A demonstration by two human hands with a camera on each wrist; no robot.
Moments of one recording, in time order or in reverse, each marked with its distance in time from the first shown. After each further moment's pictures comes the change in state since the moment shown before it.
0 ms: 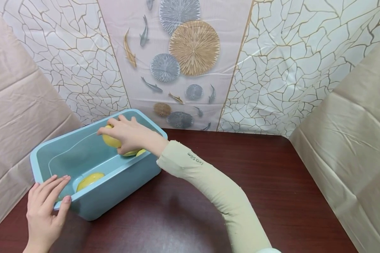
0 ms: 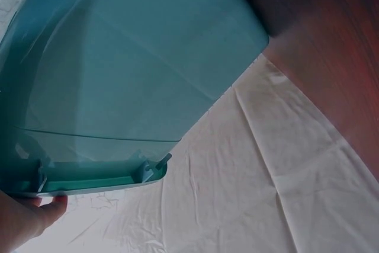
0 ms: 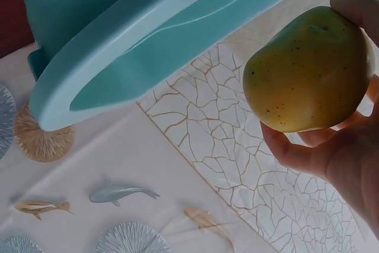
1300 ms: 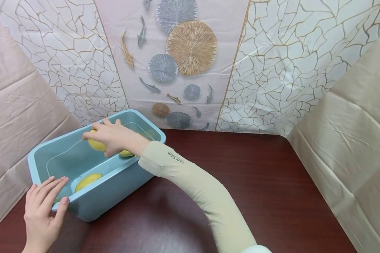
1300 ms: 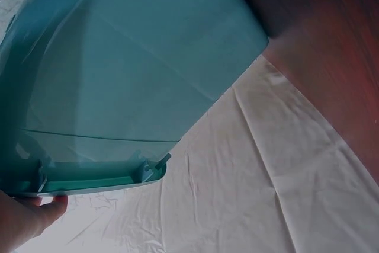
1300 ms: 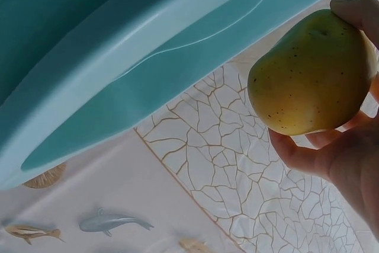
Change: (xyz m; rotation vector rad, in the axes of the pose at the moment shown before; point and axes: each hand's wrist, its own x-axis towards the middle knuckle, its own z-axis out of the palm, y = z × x) left_hand -0.002 0.000 0.000 -0.001 -0.005 -0.011; right_hand 0.030 -0.016 0.007 -0.043 -0.083 0.000
